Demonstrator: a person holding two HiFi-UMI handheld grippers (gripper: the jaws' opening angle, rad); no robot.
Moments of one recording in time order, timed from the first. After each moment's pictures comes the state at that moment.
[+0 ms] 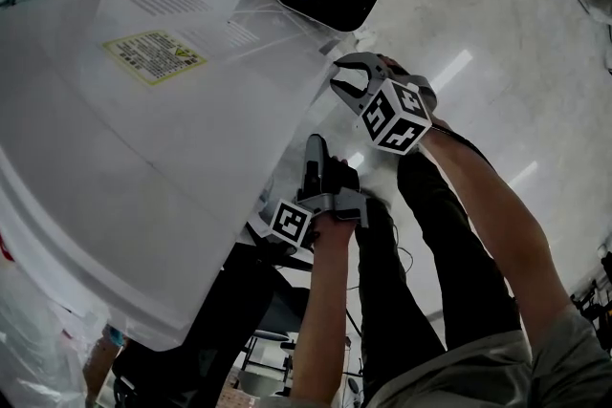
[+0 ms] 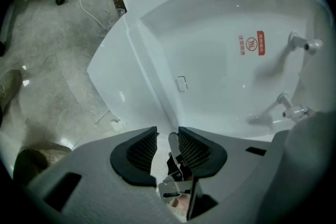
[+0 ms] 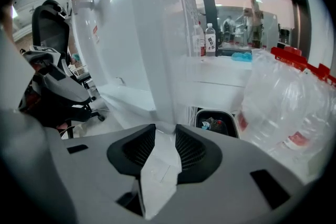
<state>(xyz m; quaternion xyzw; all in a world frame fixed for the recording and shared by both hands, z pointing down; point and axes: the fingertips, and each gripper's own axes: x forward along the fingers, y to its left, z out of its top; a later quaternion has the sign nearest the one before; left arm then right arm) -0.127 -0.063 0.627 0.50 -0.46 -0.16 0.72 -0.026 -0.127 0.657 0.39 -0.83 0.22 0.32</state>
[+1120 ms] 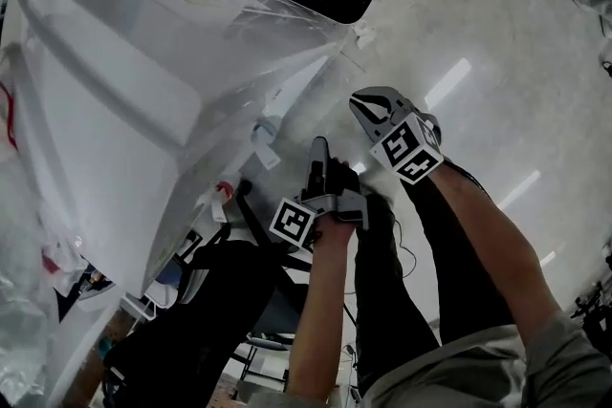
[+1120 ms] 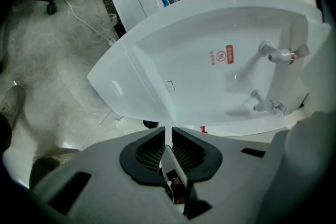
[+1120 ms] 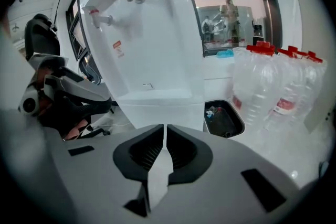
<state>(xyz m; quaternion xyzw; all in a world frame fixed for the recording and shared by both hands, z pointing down) -0.150 -0.030 0.589 0.54 -0.43 -0.14 0.71 -0.055 -0.043 0.620 0.46 -0.80 0.28 0.25</state>
